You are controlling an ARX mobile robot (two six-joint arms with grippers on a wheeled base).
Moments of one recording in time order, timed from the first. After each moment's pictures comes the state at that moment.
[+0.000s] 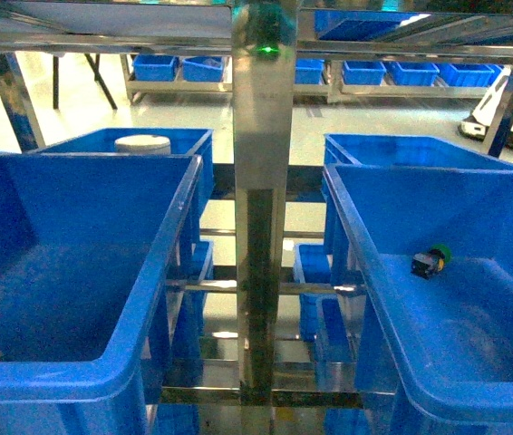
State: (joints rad) left arm 0.00 0.05 0.06 -0.01 0.00 -0.02; right arm 0.00 0.01 0.01 -0.01 0.00 -0.01
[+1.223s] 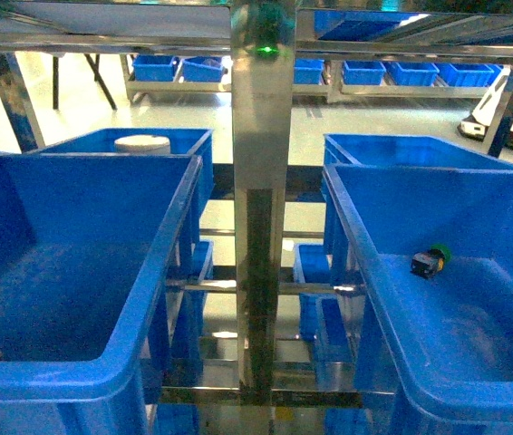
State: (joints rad) left arm 0.00 0.01 0.01 0.00 0.00 -0.01; right arm 0.00 0.01 0.01 0.00 0.00 -0.01
